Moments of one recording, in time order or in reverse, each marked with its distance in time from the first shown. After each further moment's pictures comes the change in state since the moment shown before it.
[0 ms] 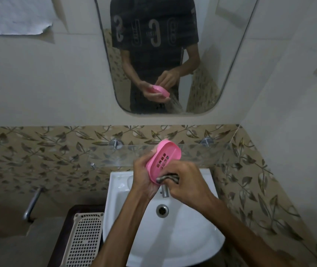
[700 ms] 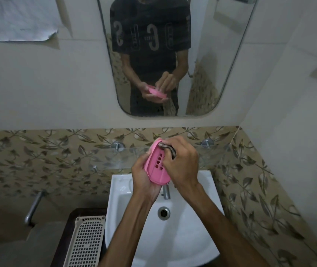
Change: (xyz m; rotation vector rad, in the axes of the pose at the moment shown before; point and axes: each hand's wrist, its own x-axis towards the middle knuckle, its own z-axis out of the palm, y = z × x) left_hand -0.011 0.002 0.003 -0.116 0.024 0.074; right_hand 0.047 -0.007 0.024 -0.130 0.575 0.073
